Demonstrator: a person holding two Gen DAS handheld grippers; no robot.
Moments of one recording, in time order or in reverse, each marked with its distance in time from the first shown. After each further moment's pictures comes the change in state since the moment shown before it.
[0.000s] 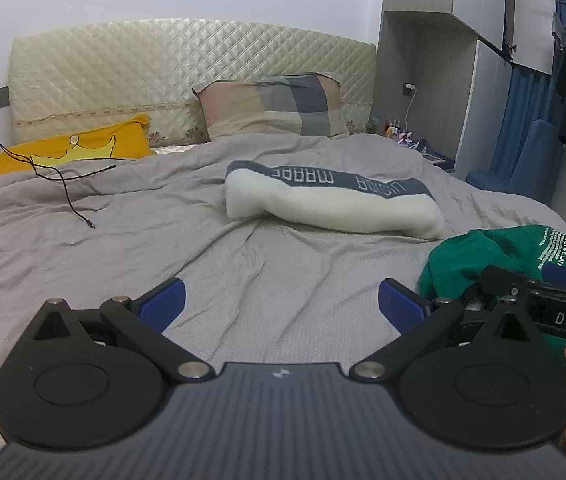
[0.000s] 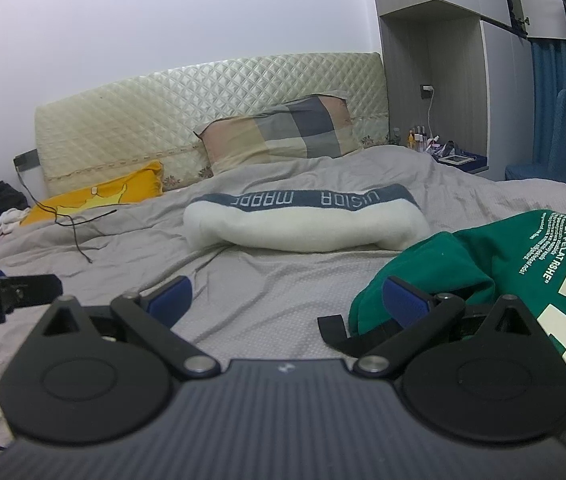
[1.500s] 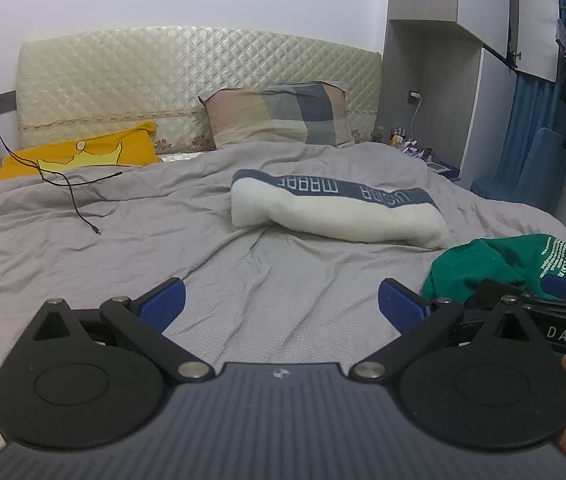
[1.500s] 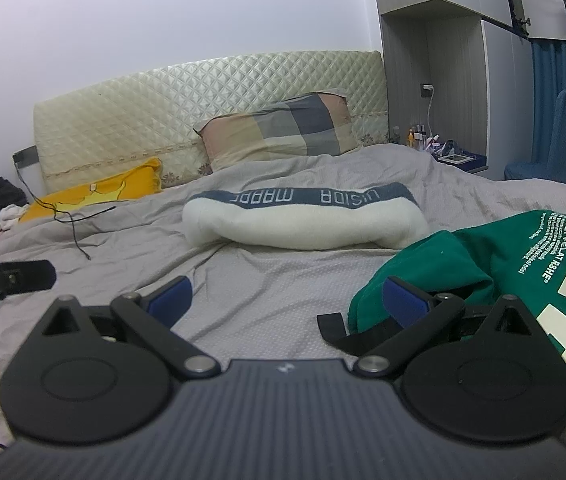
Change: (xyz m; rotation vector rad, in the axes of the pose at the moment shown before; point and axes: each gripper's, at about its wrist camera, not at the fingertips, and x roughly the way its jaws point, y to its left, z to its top) left arm -0.011 -0.007 0.000 -0.009 -0.024 0.022; right arm 0.001 0.002 -0.003 -0.007 0.007 -0.003
